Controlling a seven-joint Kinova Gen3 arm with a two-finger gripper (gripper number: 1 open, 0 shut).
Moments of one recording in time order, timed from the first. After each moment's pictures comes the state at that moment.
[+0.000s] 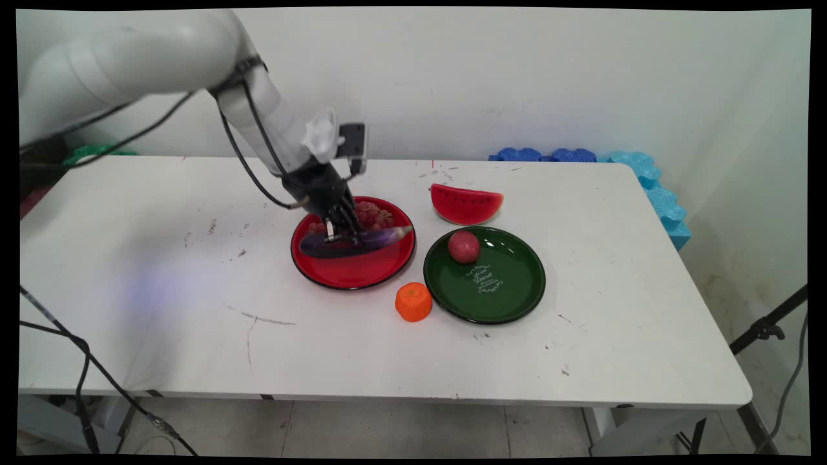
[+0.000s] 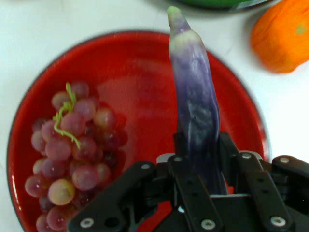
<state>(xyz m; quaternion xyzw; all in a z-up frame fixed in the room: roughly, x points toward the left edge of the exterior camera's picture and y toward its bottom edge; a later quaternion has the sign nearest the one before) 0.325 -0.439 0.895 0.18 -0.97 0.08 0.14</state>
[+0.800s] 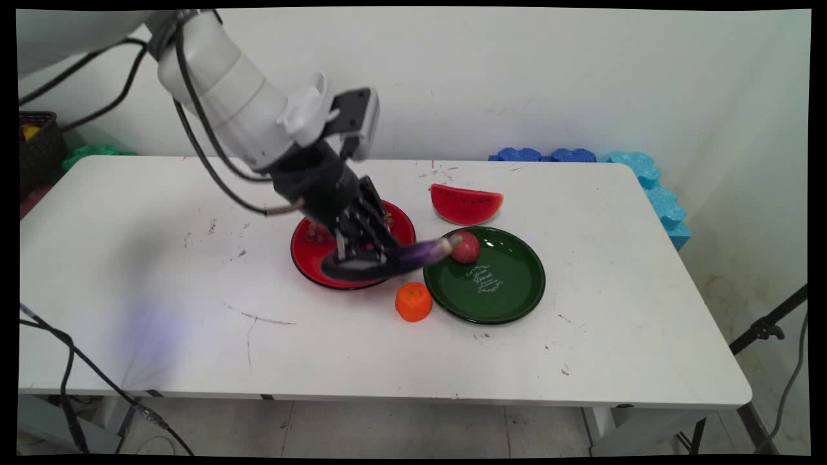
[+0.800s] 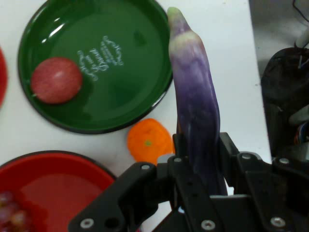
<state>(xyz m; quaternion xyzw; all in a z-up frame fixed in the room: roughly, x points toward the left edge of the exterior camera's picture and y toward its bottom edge) 0.270 -0.349 0.975 0.13 -0.96 0.06 0.24</state>
